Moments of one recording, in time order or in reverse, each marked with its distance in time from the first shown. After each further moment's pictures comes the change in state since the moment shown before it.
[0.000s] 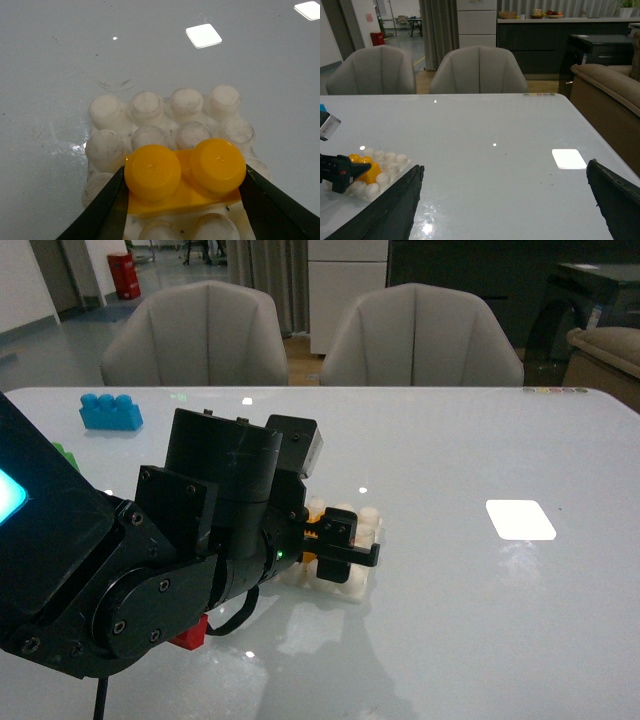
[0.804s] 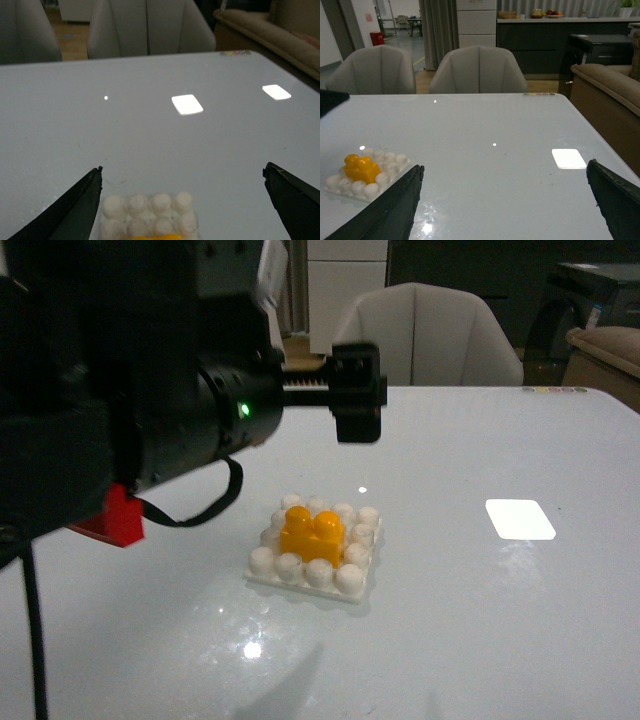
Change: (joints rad) left arm 0.004 -0.343 -0.102 0.076 0.002 -0.077; right arm 0.000 0.000 0.000 0.000 0.000 0.000
